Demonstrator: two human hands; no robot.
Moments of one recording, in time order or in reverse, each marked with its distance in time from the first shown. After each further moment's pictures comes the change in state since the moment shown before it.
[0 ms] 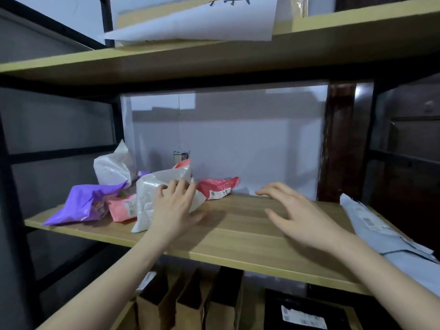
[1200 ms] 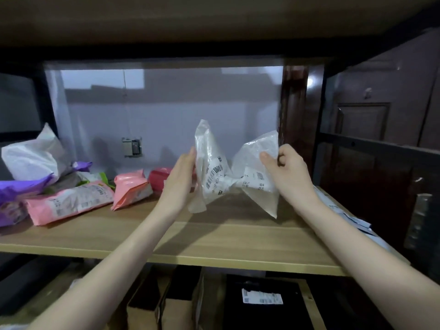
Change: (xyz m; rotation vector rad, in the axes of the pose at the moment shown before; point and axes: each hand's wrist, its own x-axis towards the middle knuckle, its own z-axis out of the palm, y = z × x) left_hand 0.047 0.113 -0.041 -1.582 -0.178 -0.383; right_hand 0.008 0.050 -0.023 0.389 0.557 0.517
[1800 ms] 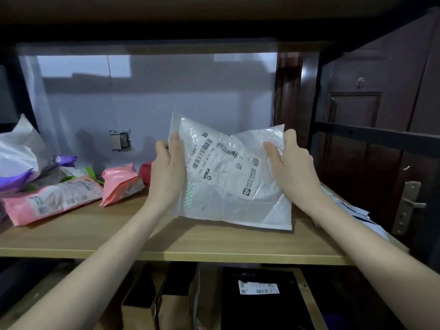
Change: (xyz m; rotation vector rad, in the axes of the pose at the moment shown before) left_hand 0.016 -0.017 -0.003 0.226 0.266 0.123; right_hand -0.002 0.012 -0.005 -0.356 0.031 -0.167
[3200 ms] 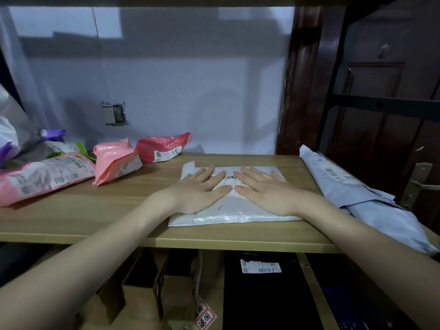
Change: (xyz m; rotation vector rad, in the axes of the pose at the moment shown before) left_hand -0.012 -0.060 0.021 0.800 -1.110 0.051; right_hand -0.027 0.035 0.065 -0.346 -1.014 -0.063
